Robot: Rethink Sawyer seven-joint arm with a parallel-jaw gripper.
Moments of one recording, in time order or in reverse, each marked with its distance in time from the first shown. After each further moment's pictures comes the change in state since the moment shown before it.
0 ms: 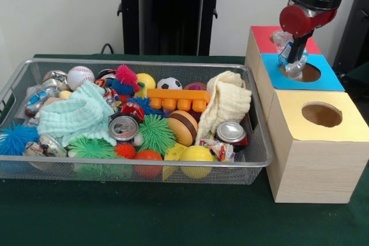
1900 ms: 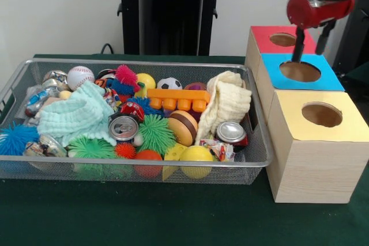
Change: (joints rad) arm -0.002 -0.019 -0.067 -0.026 0.176 -0.012 0.043
